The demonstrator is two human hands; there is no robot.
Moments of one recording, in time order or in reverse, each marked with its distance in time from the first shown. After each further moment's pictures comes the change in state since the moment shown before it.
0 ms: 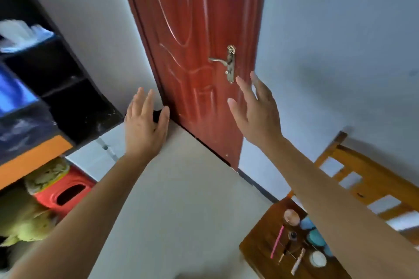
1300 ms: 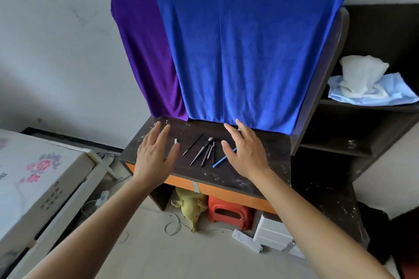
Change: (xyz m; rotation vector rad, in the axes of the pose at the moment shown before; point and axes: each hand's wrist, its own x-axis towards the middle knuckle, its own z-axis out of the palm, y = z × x) left_hand 0.098 -0.688 -0.375 0.489 0.282 -0.886; right_hand 0.194 -0.708 0.673 0.531 -0.700 -0.752
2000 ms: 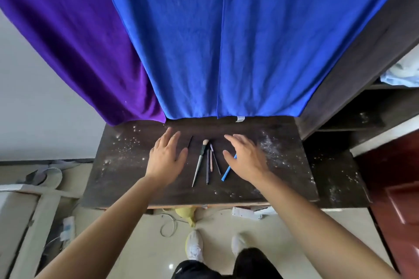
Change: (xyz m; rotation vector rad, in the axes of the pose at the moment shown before) left_hand 0.208 -0.121 0.159 -0.077 -0.457 0.154; right_hand 0.105 0.031 0.153 -0.116 -0.280 0.479
